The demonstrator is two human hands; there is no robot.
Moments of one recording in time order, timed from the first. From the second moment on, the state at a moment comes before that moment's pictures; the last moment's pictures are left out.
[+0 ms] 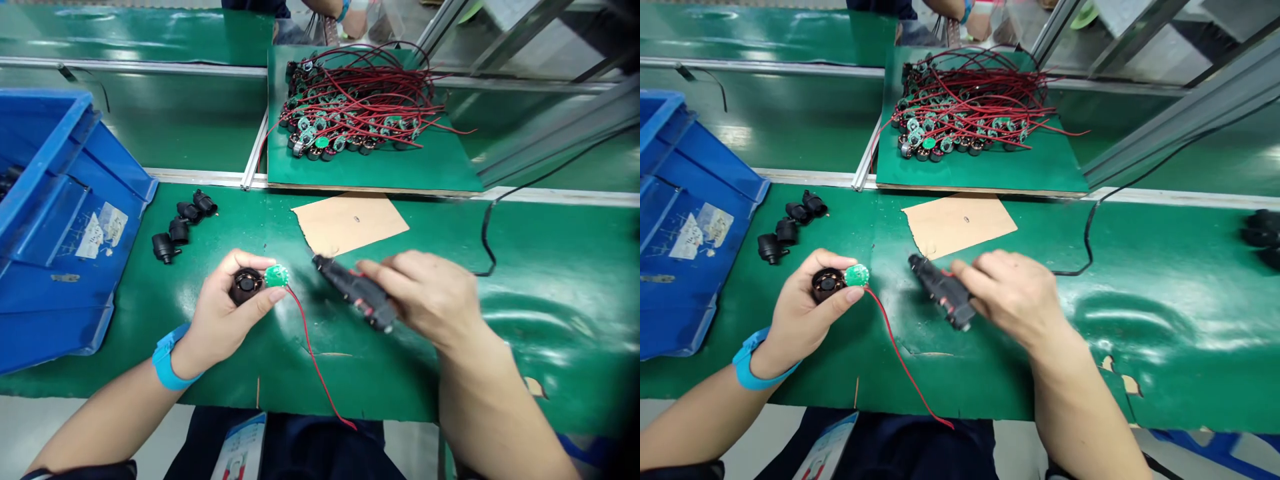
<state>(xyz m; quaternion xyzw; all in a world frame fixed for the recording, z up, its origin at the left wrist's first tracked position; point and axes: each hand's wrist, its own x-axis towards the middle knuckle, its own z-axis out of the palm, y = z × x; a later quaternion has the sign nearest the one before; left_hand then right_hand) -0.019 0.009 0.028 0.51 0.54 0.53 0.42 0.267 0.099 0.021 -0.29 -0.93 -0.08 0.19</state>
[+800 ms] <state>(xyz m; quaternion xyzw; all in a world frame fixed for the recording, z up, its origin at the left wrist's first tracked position) -0.010 0.001 0.012 0.67 0.54 0.40 0.31 0.189 0.054 0.014 -0.37 -0.60 0.58 0.41</state>
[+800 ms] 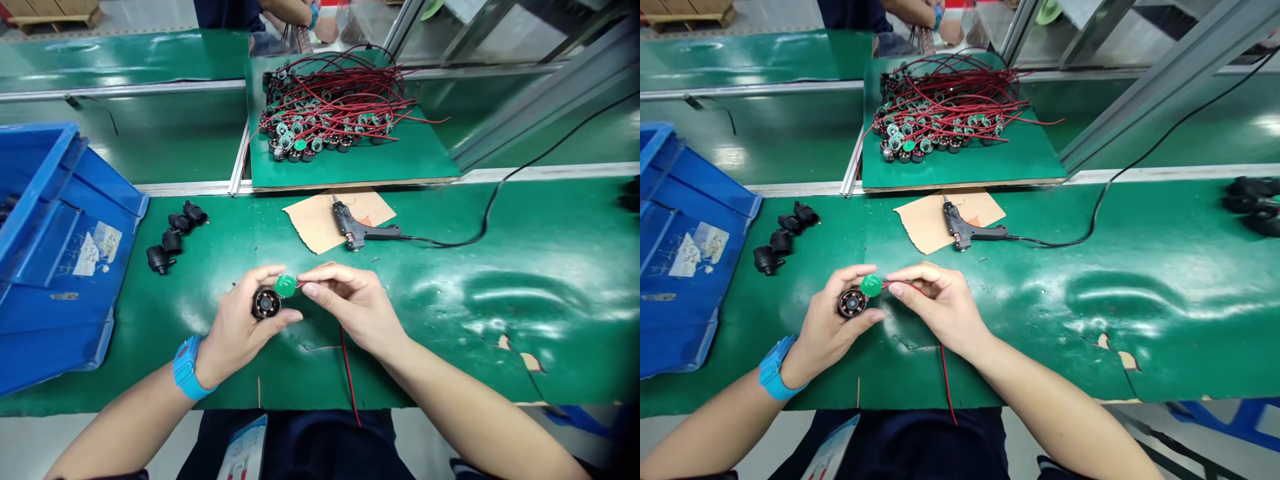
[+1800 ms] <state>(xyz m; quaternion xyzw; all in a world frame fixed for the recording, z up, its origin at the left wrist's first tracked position) -0.005 0.012 -0.009 0.66 0.55 0.34 0.39 0.200 0.058 -0.004 -0.28 -0.86 0.02 0.42</state>
